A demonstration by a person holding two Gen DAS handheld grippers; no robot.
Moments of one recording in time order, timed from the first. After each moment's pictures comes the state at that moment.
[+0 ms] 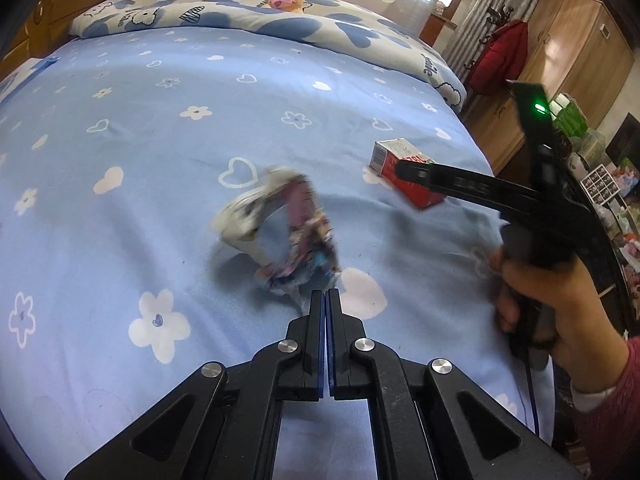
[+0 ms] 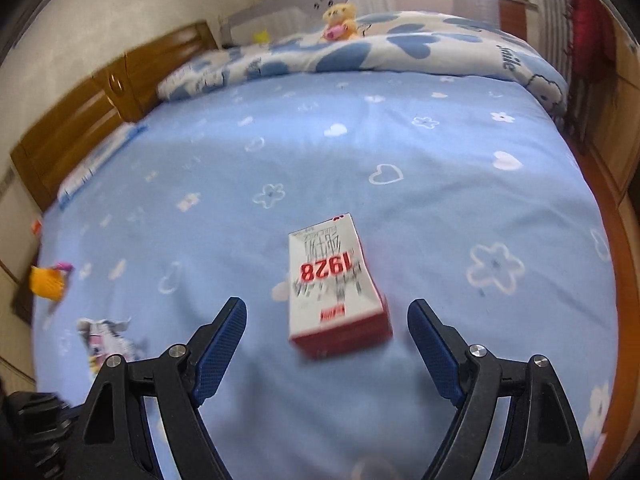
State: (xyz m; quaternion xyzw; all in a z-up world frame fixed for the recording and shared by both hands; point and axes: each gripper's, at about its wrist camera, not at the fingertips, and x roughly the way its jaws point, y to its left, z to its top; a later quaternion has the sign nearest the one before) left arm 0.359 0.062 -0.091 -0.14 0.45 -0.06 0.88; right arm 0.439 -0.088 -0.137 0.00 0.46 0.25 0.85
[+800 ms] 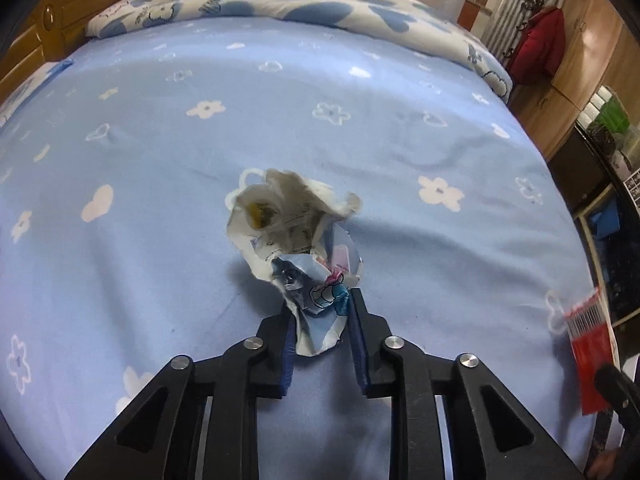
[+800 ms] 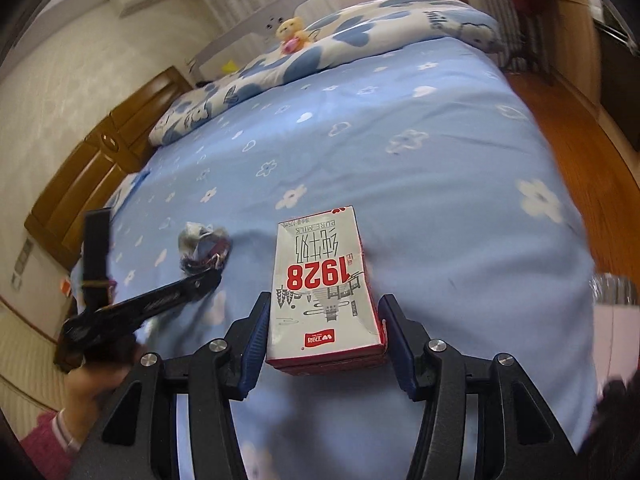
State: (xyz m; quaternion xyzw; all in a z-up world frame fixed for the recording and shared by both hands) left arm 0.417 0.045 -0.114 -0.11 0.47 0.01 0.88; right arm 0.312 -0.191 -0.121 0.16 0.46 0.21 0.85
